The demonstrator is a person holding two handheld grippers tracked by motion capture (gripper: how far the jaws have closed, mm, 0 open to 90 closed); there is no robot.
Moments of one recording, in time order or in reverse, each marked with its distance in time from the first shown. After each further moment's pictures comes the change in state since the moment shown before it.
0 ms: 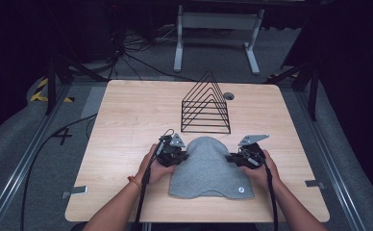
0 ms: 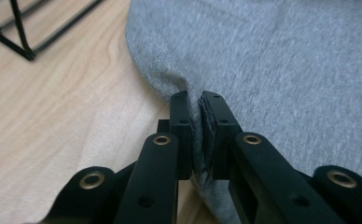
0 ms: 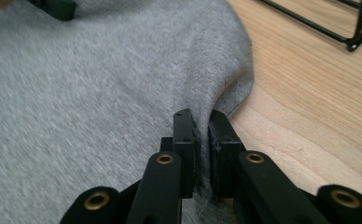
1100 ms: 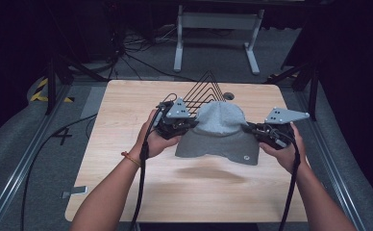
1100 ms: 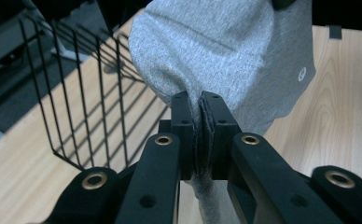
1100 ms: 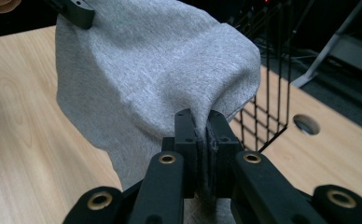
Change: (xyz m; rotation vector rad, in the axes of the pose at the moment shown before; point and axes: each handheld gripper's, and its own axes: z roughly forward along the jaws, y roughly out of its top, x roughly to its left) left arm -0.006 0.109 -0.096 -0.198 0.063 0.204; right arm 0.017 0.082 -0.121 -0.280 -0.140 -0.222
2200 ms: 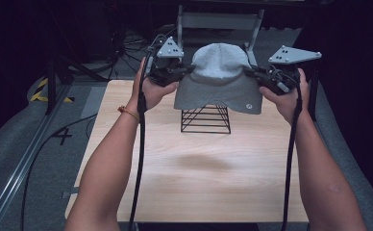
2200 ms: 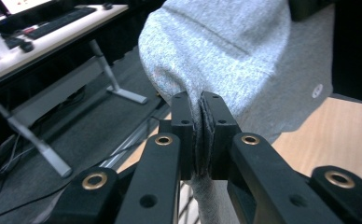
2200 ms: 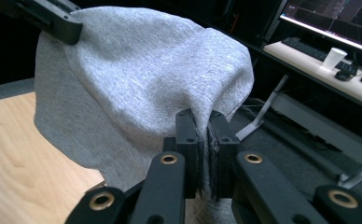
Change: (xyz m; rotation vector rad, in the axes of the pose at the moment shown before) left arm 0.084 0.084 -0.036 -0.126 0.166 -0.045; right arm -0.053 0.121 0.000 -0.131 -0.153 -0.071
